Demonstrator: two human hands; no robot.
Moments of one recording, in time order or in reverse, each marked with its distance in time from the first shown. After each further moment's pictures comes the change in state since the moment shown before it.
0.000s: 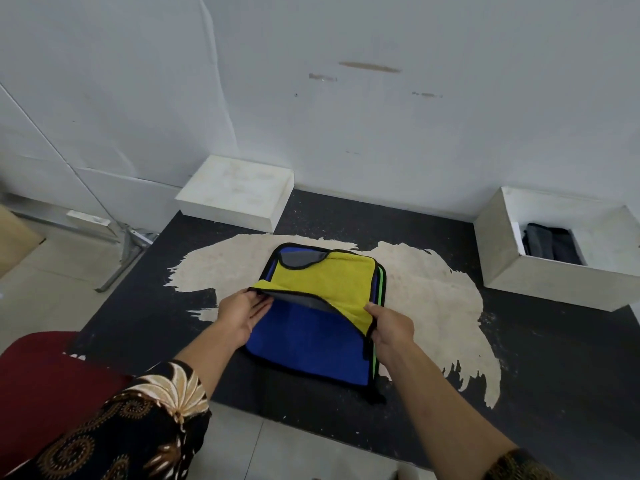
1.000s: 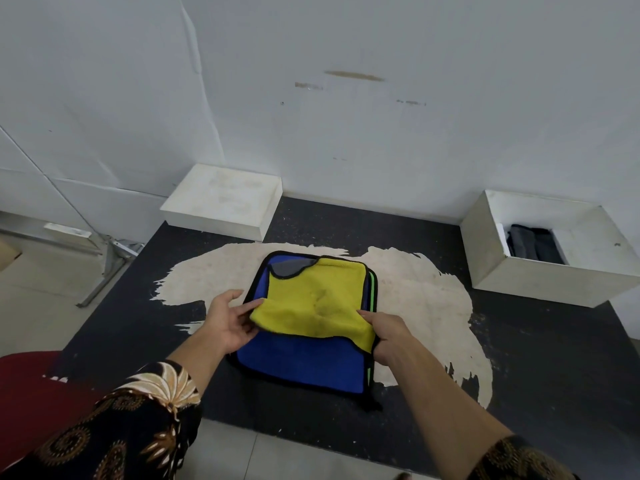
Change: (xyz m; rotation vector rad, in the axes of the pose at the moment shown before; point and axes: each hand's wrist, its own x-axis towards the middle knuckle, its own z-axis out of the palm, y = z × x) left_hand 0.010 0.015 -0.005 0.016 -0.091 -0.294; right_hand -0.011 -0.022 0.000 -0.109 -0.105 0.142
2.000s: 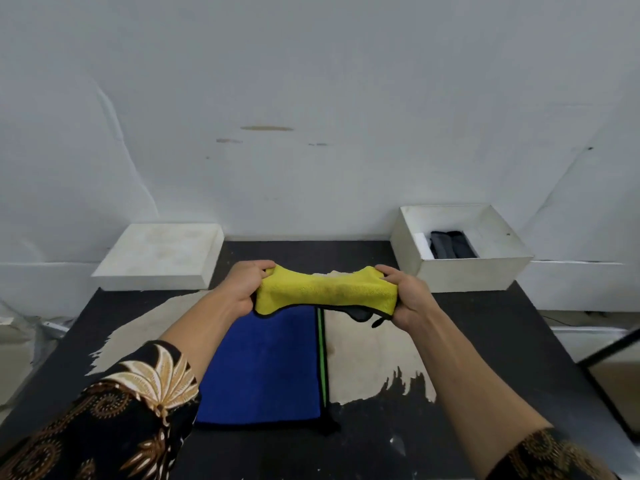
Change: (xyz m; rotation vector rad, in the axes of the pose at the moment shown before) left_hand -0.059 0.028 0.181 0.635 -0.120 0.482; right_hand -0.053 -0.093 -0.108 0.419 -0.060 -0.394
